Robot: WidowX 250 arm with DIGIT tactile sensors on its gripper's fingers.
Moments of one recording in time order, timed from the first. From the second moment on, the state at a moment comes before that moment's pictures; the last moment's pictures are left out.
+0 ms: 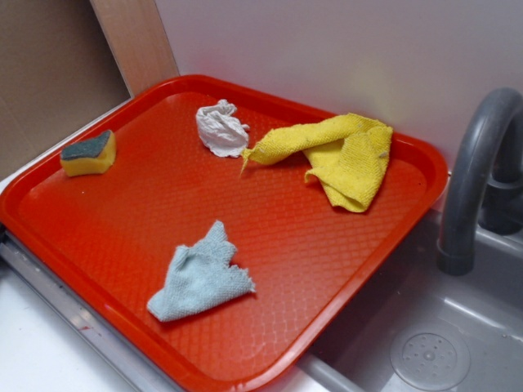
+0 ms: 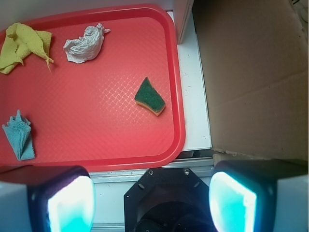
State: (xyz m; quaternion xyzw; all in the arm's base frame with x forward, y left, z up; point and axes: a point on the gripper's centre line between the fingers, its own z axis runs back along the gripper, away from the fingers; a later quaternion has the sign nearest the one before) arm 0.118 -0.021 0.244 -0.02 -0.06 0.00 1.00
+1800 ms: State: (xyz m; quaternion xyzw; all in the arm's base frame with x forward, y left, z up) arm 0.128 -0.245 0.118 -0.10 0.06 -0.10 0.99
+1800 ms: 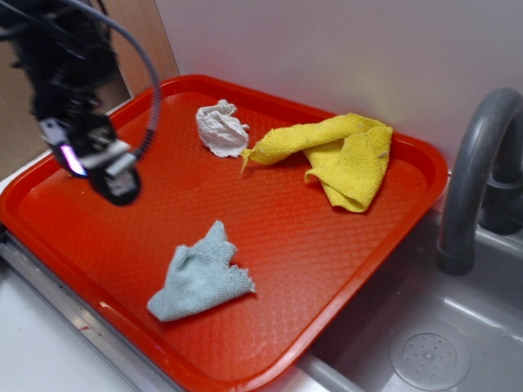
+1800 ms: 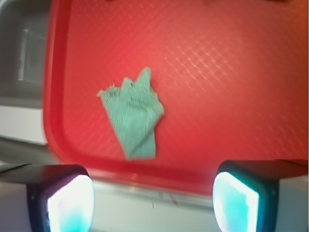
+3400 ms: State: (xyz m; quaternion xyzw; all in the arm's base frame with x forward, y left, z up) arm 0.130 -0.271 0.029 0.03 0.13 -0.11 0.98
